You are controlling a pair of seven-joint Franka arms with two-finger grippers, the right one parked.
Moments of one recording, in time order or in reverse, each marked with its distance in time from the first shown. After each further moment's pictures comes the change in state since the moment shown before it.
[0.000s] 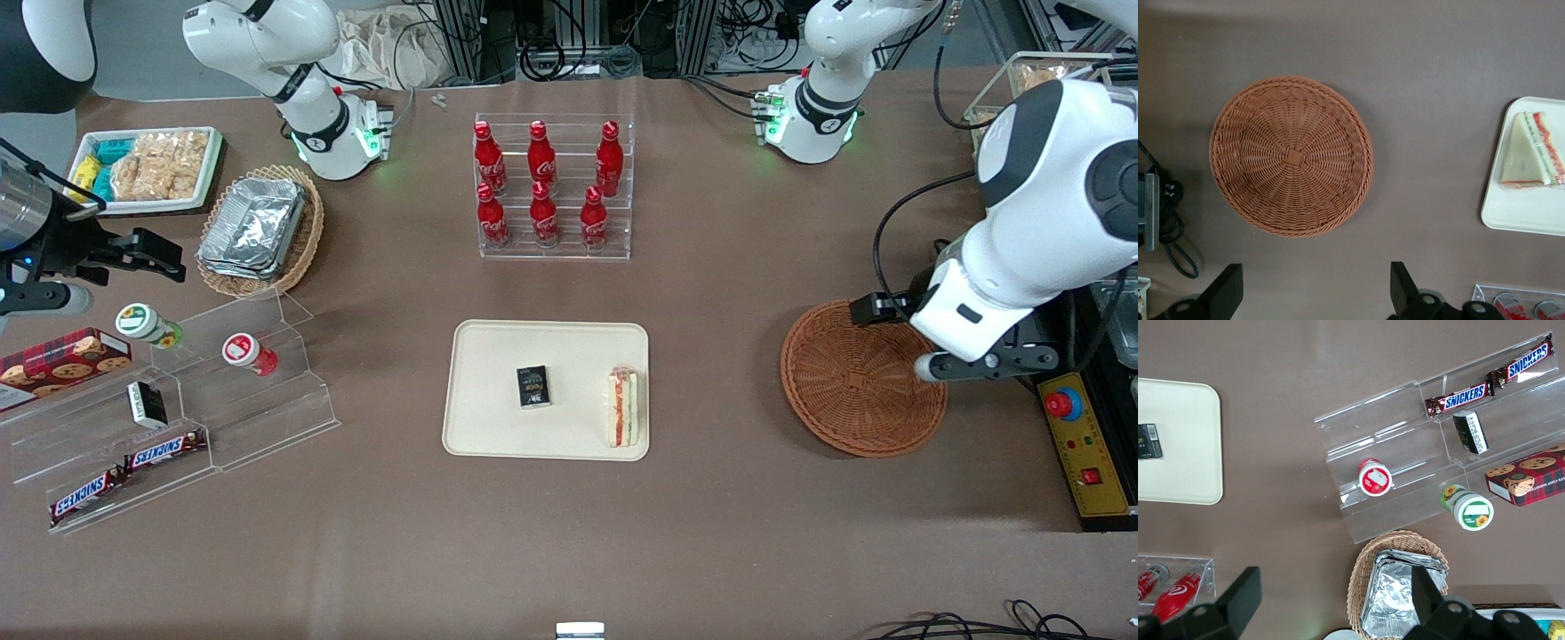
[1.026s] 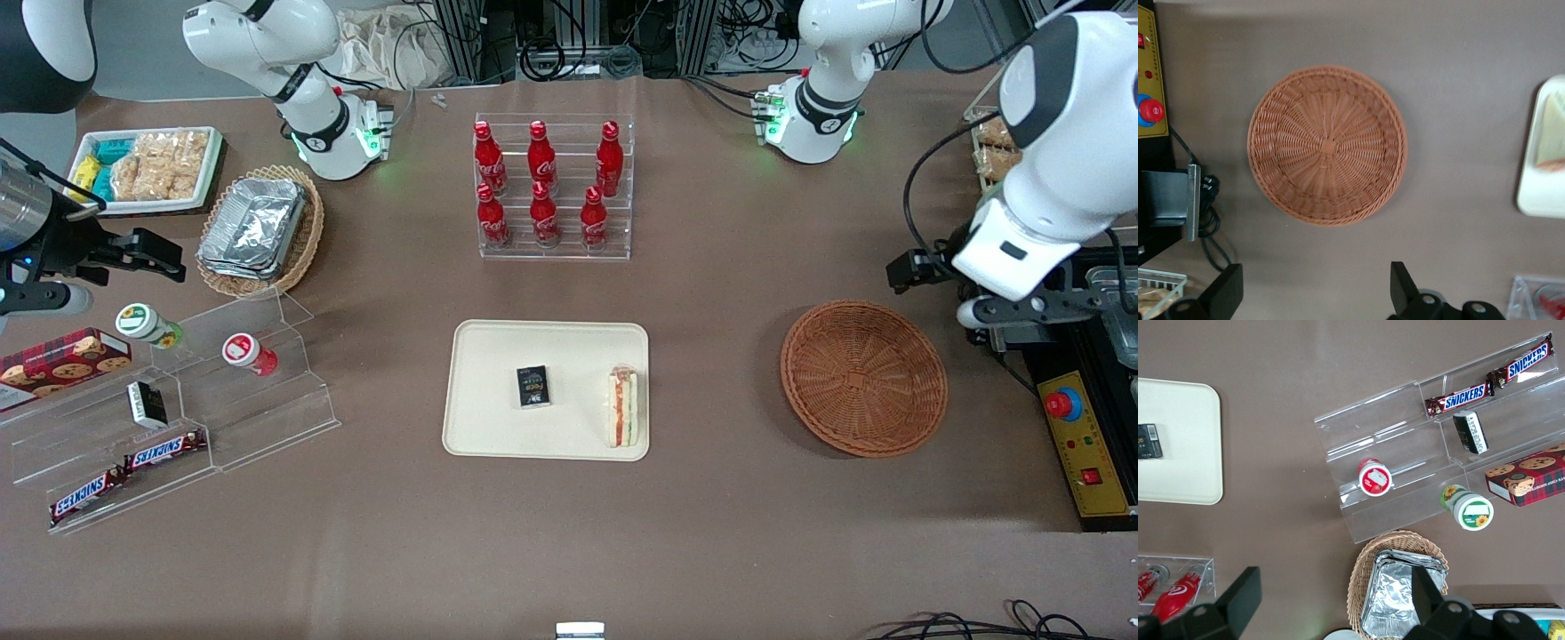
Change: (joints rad) arm -0.320 -0.319 0.473 -0.303 -0.142 0.114 0.220
